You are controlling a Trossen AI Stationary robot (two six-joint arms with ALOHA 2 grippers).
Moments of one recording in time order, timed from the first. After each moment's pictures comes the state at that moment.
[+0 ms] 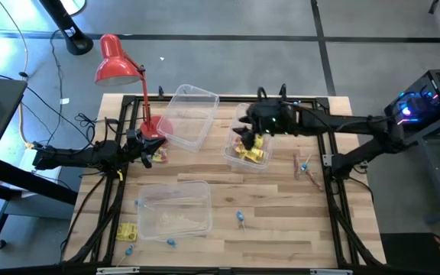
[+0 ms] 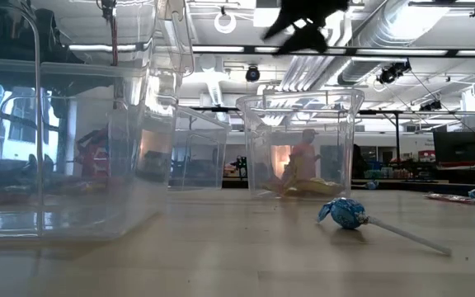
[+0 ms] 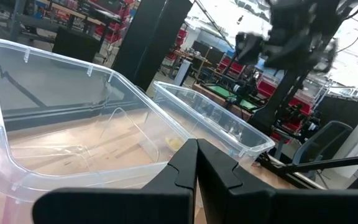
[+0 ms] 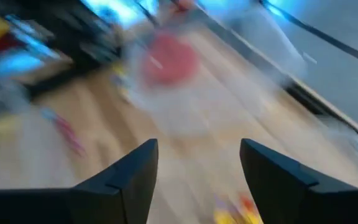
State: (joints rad) left arm -0.05 0.03 0.01 0.07 -0.50 -0.41; right arm -0.15 1.41 1.27 -0.40 0.14 0.31
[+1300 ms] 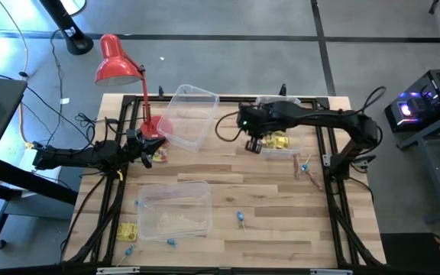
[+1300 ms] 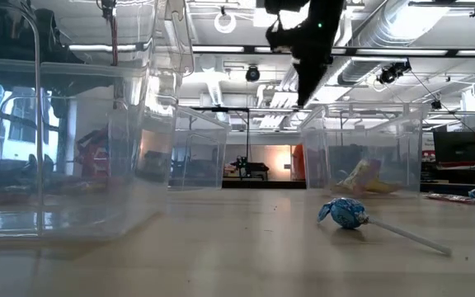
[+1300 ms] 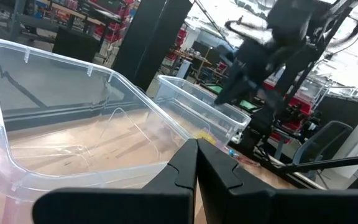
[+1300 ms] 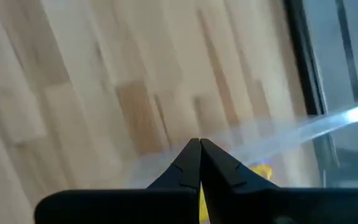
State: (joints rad) left arm -0.05 0.03 0.01 0.07 -0.50 -0.41; right arm -0.19 1.68 1.53 -1.08 0.26 0.03
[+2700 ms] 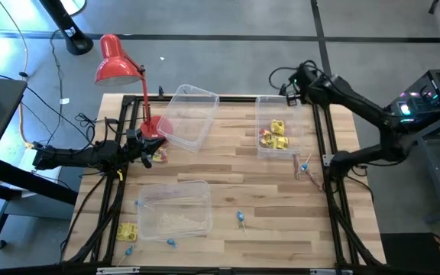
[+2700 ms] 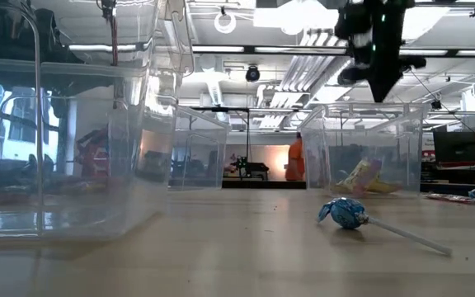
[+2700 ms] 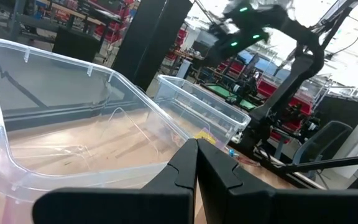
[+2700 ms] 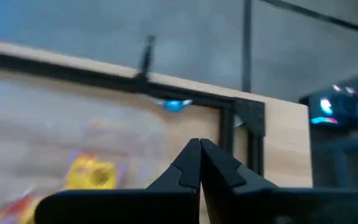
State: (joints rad) left arm -0.05 0.03 0.01 0.07 -0.50 -0.41; right arm -0.78 1.33 1.24 -1.09 0.55 0.52
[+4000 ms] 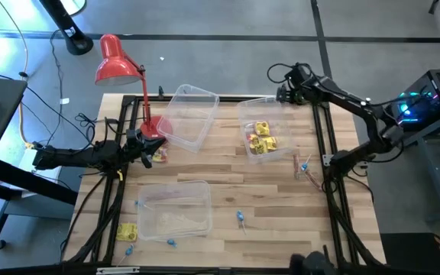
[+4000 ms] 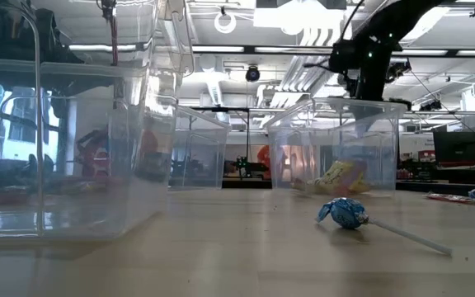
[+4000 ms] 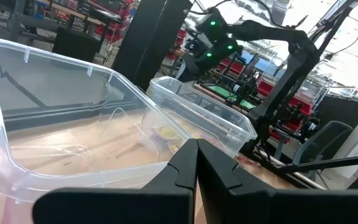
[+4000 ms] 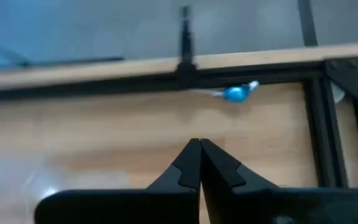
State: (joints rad) left arm -0.05 0.03 0.01 0.07 -0.50 -0.41; right arm -0.90 1.46 1.11 -0.79 0.29 0.73
